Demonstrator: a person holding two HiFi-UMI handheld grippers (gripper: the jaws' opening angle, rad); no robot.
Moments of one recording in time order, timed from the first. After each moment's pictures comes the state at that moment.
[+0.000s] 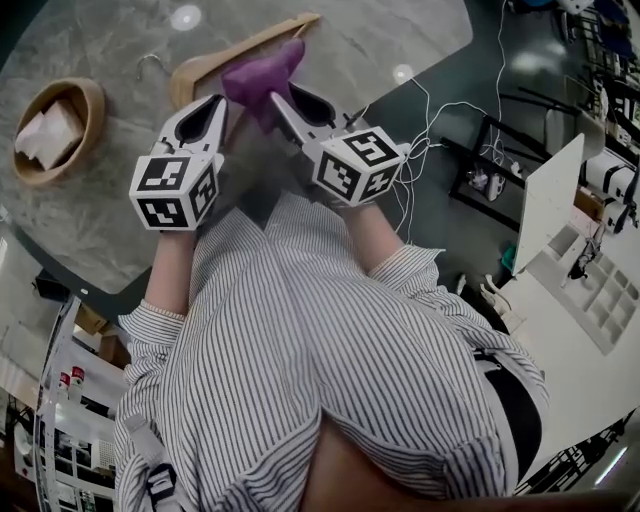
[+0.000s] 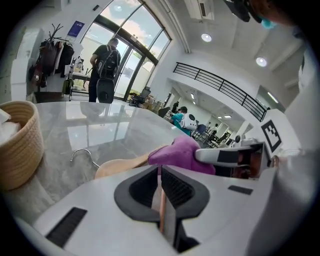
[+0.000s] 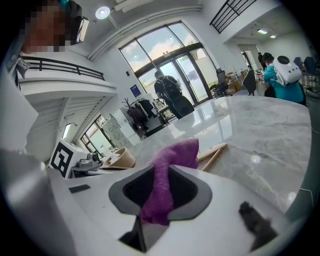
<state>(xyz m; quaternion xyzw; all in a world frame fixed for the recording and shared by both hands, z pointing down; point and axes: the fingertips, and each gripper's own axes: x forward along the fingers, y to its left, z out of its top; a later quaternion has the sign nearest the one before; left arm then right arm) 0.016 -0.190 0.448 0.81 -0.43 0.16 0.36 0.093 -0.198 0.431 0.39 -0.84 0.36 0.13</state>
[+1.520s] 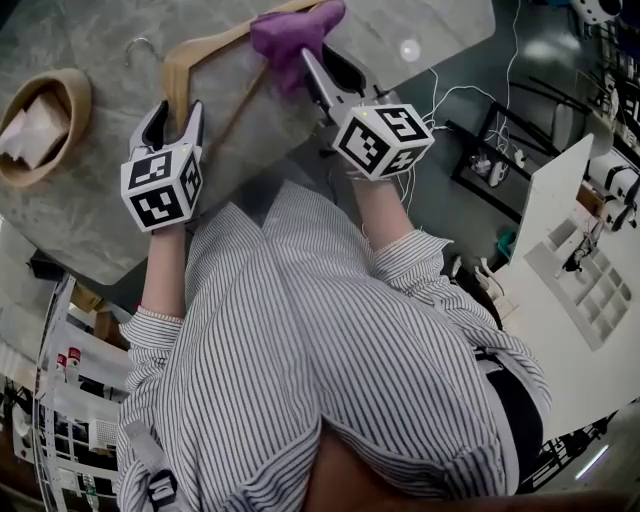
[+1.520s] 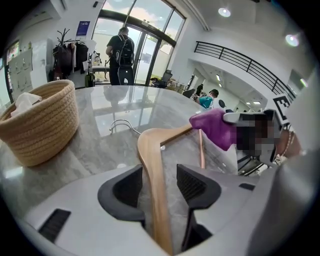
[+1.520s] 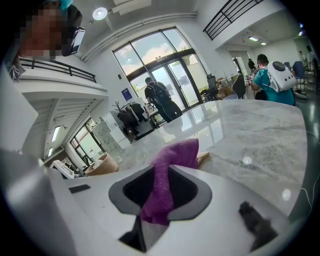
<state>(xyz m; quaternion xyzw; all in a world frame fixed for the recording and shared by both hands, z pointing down) -0.047 -0.170 0.524 0.71 -0.51 0.28 0.40 0.130 -0.247 0.457 0.45 -0.81 0.36 0.12</state>
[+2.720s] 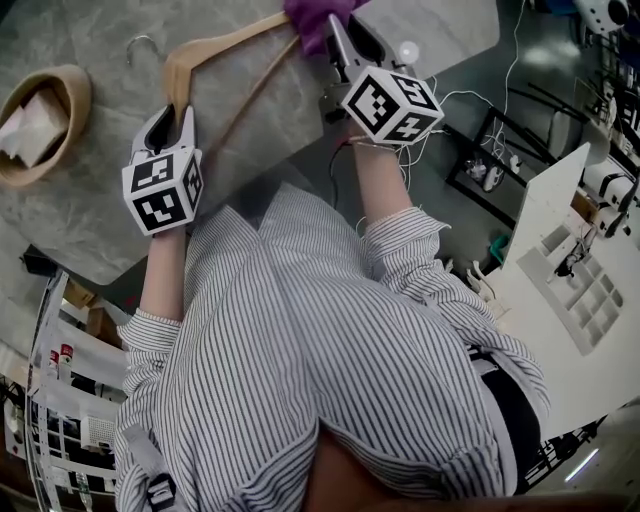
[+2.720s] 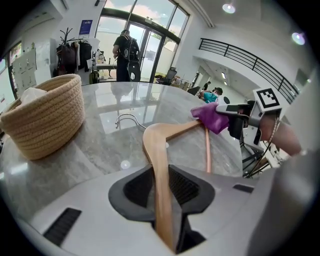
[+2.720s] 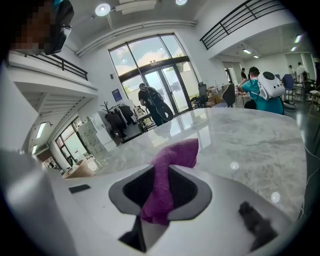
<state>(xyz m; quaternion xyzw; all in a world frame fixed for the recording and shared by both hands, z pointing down) -0.056 -0.164 0.534 0.69 -0.52 0.29 0.41 0.159 -0.311 0.475 0.51 -0.78 0.33 0.12</state>
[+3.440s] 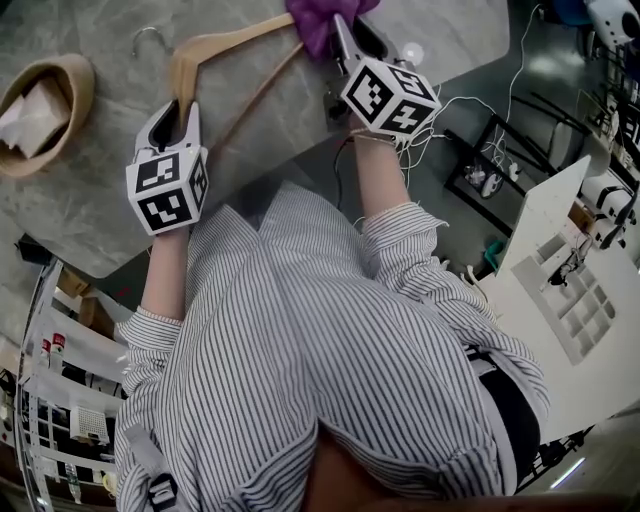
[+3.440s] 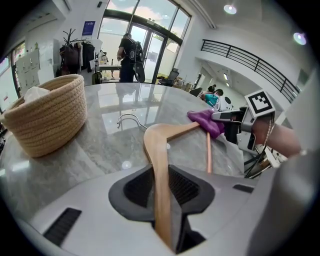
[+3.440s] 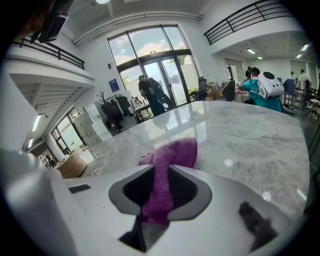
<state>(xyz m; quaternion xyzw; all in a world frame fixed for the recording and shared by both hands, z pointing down) -0.054 -0.166 0.531 0.68 -0.54 0.28 0.41 0.160 -0.318 0.507 0.51 -0.77 0.34 0.18</state>
